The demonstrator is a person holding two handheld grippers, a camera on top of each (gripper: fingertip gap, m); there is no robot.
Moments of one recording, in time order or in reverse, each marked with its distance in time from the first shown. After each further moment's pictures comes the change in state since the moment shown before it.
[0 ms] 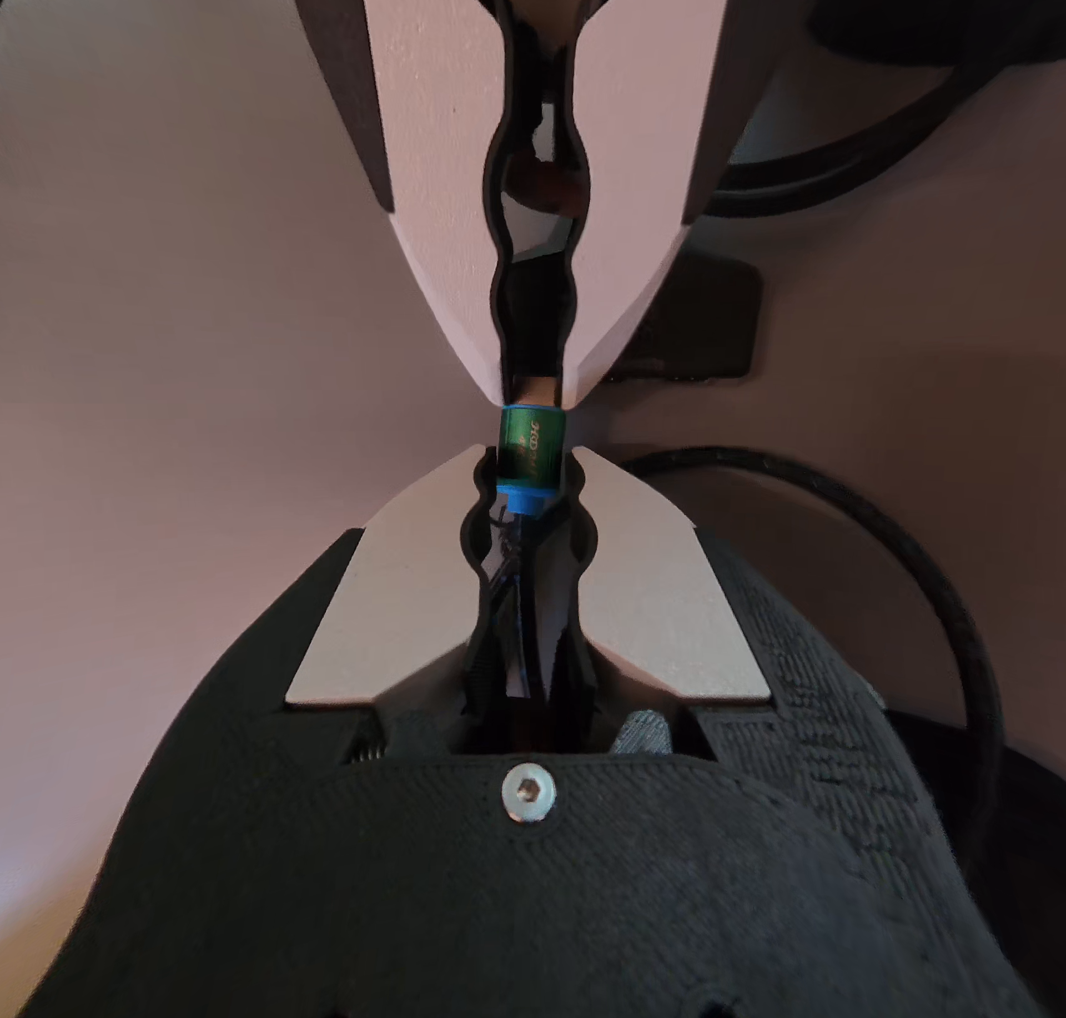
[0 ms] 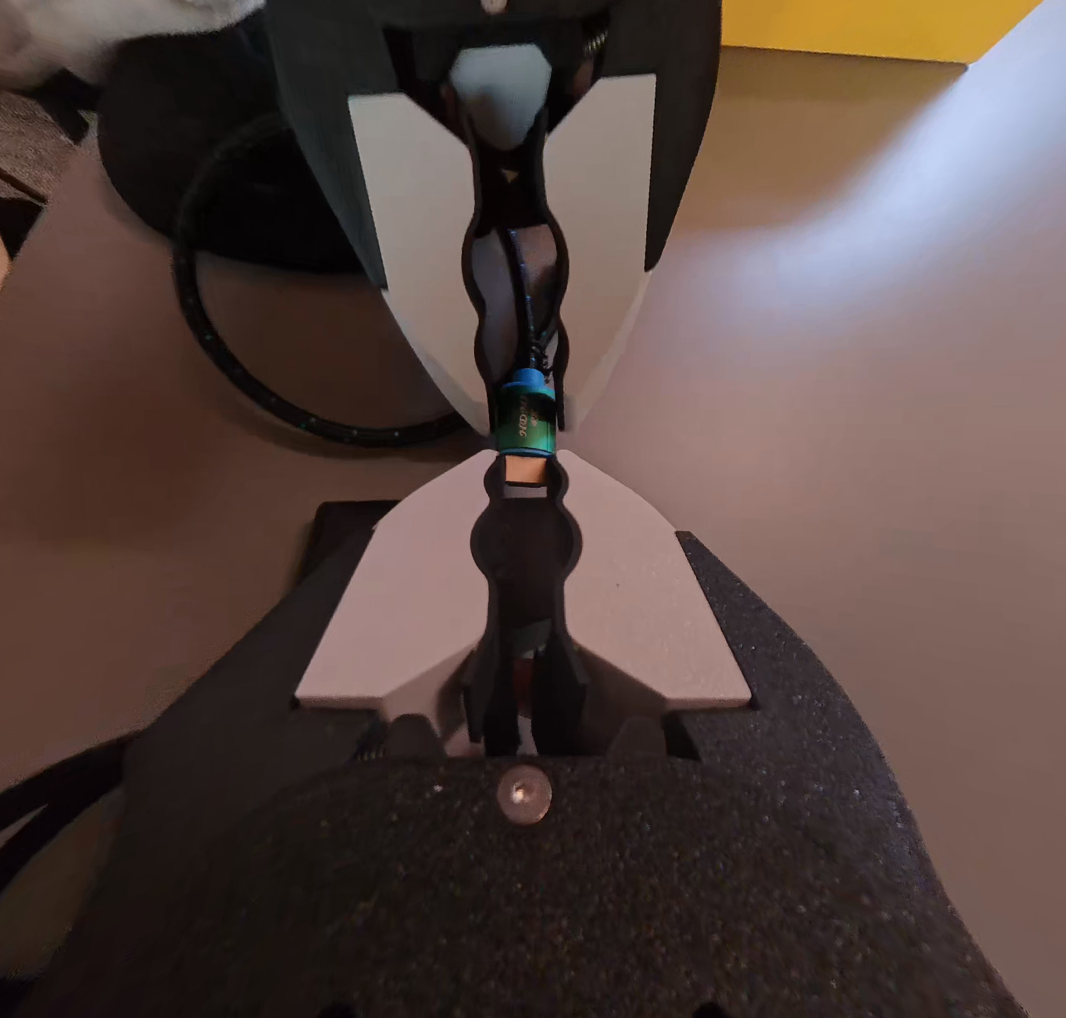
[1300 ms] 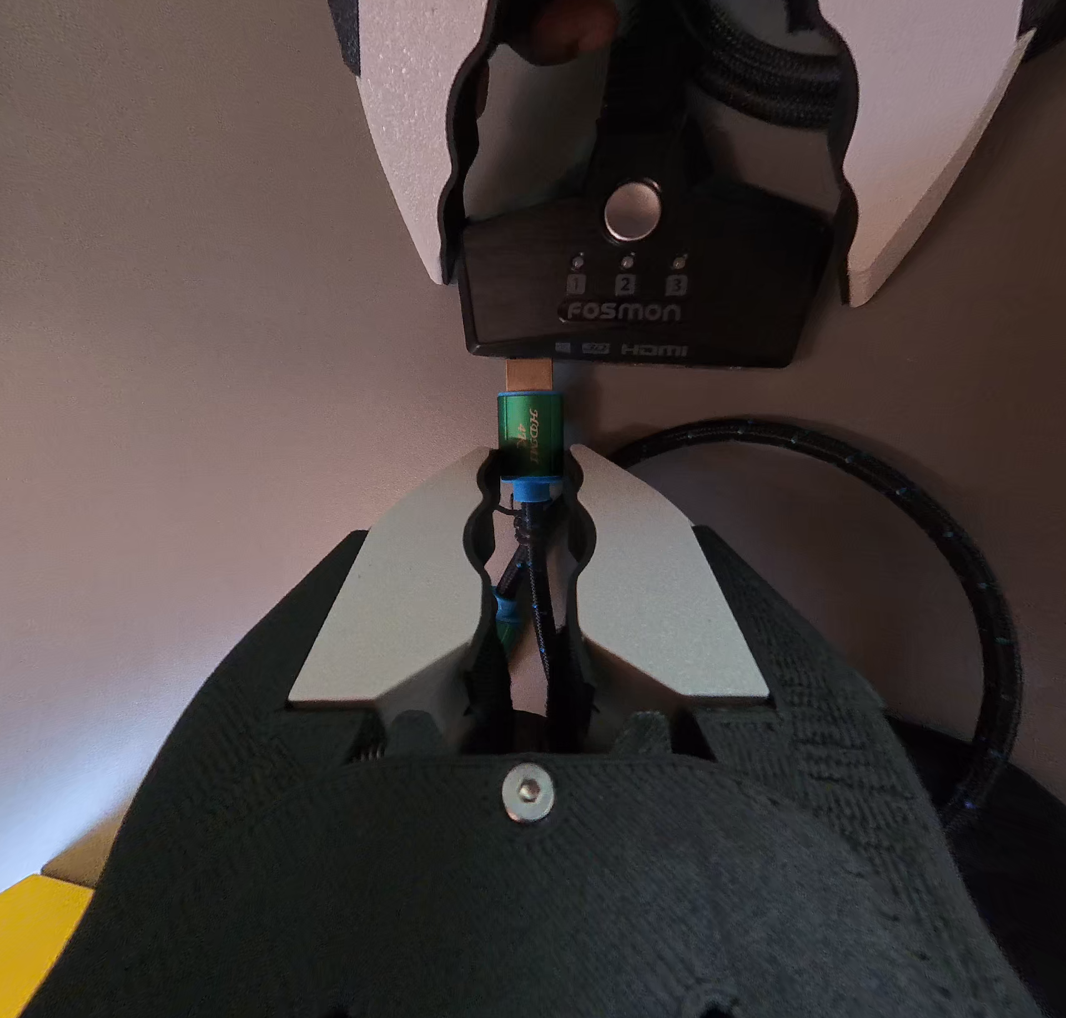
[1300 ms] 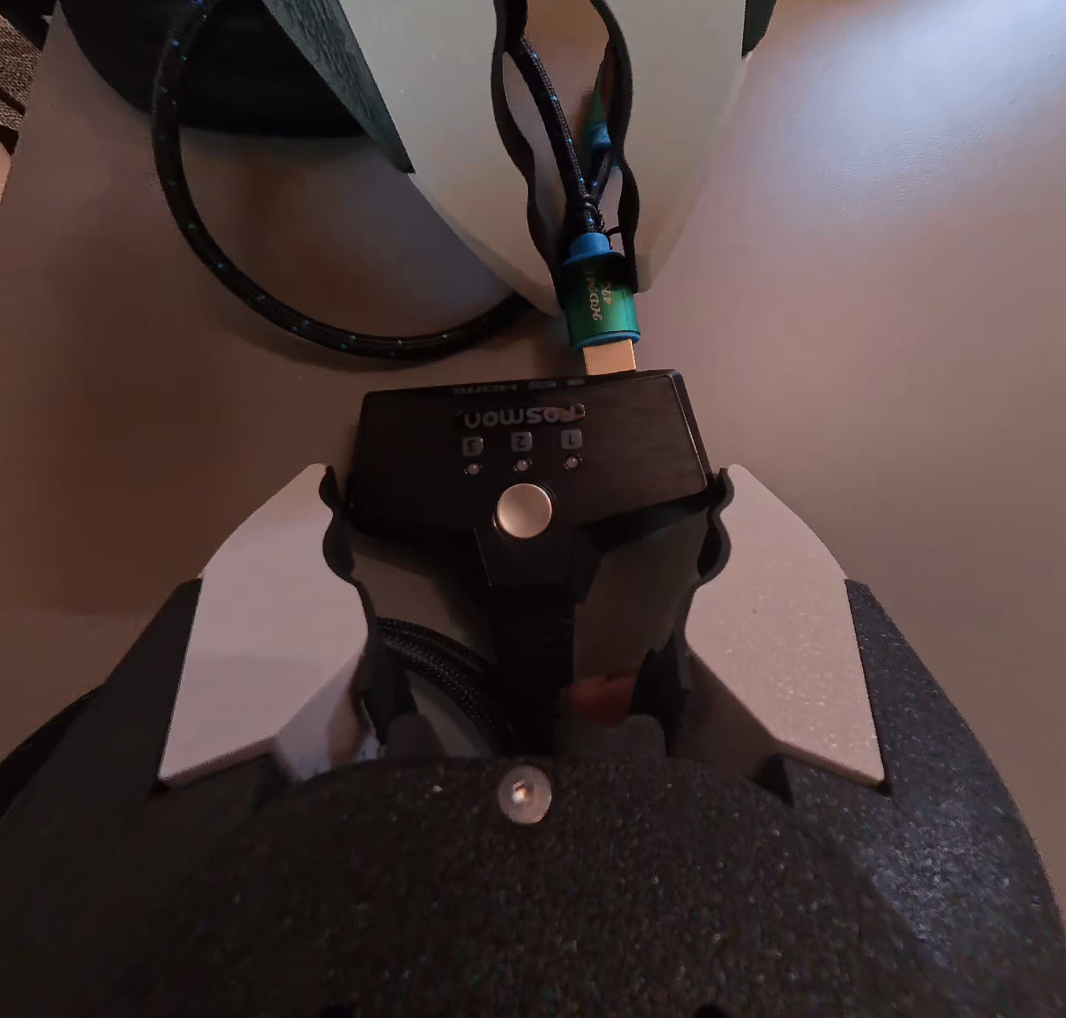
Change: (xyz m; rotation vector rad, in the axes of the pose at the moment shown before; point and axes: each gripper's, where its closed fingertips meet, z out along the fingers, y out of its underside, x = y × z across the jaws) left arm -0.006 0.008 0.005 -0.284 -0.086 0.054; right arm -0.021 0.042 -0.006 -0.122 -0.054 0.131
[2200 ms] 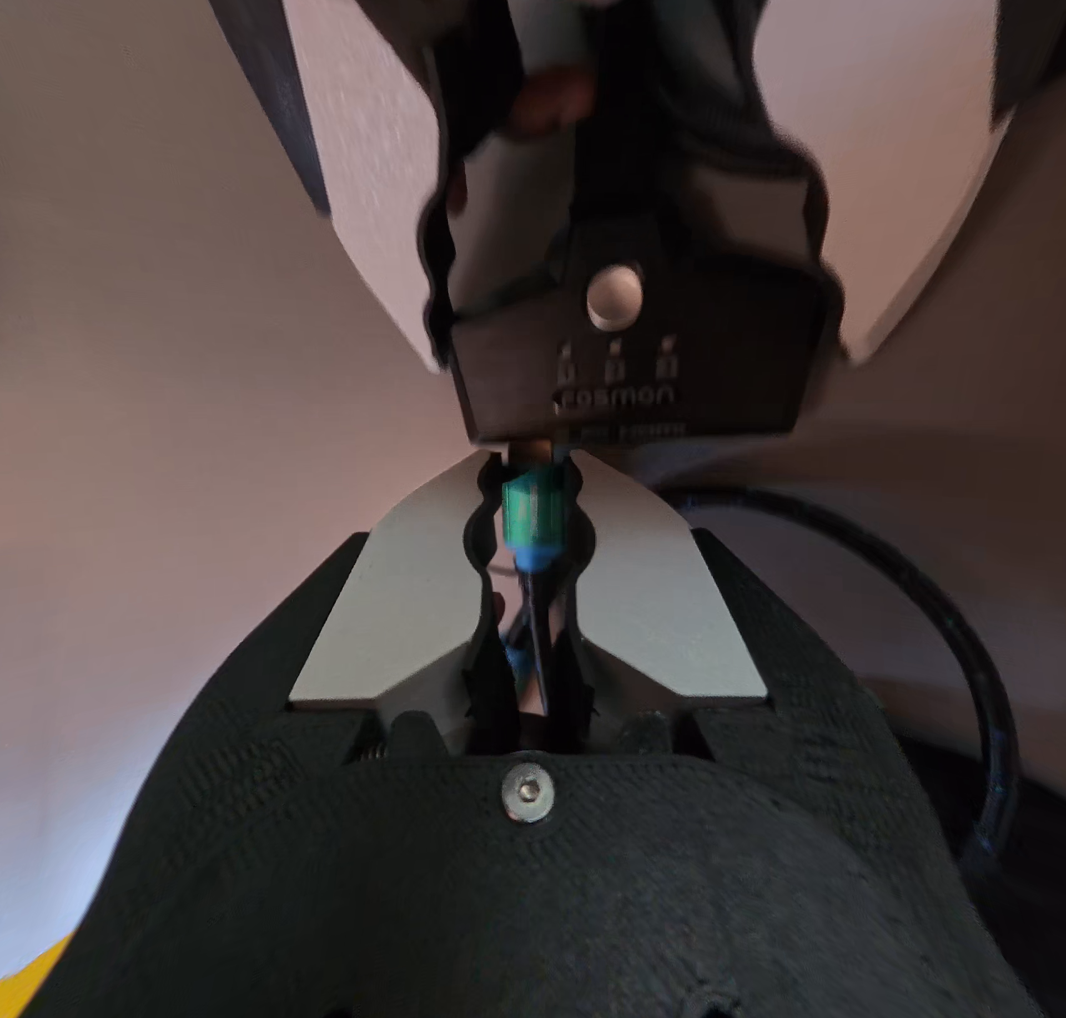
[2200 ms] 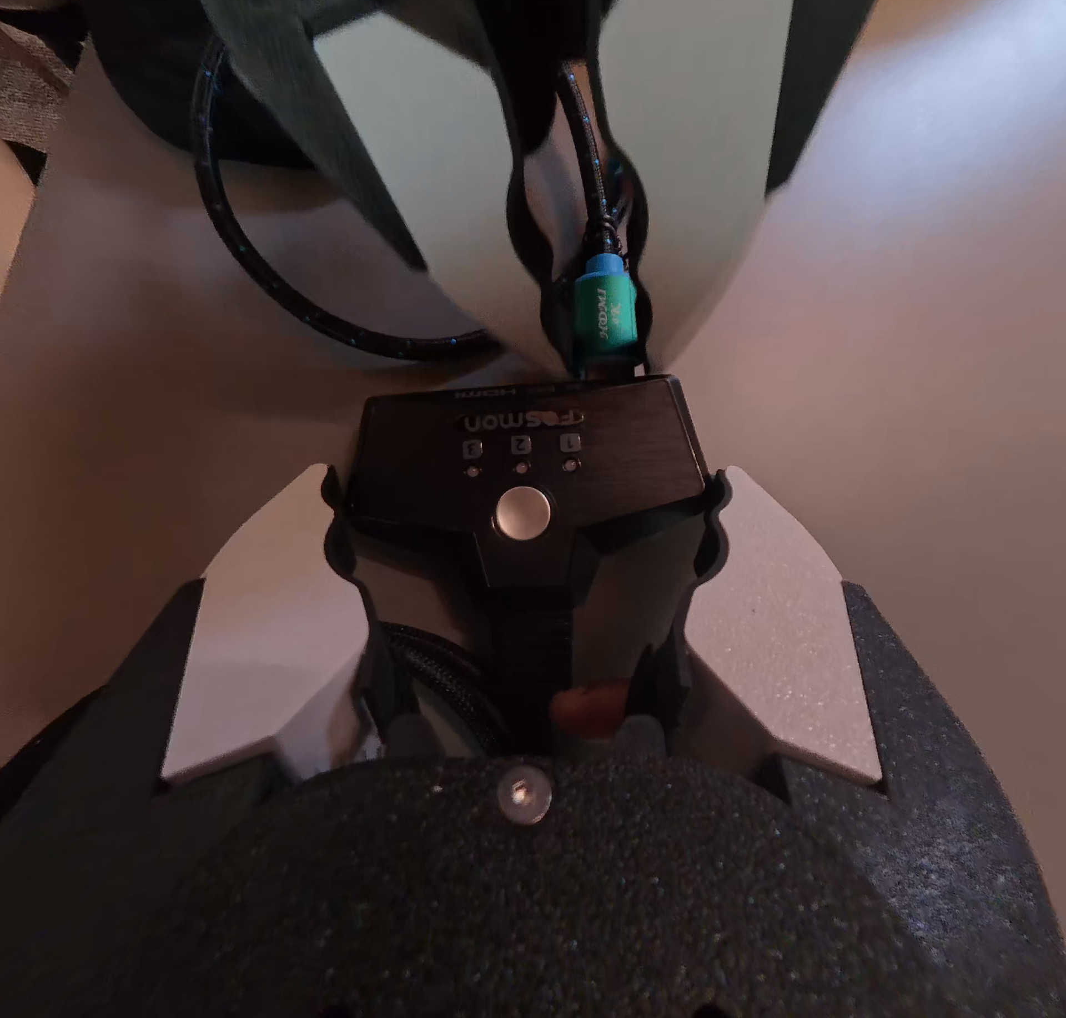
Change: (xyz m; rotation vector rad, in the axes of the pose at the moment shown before) left arm 0.000 -0.014 0.007 -0.043 -0.009 0.104; right arm -0.002 -0.009 0.005 0.024 -0.021 -0.017
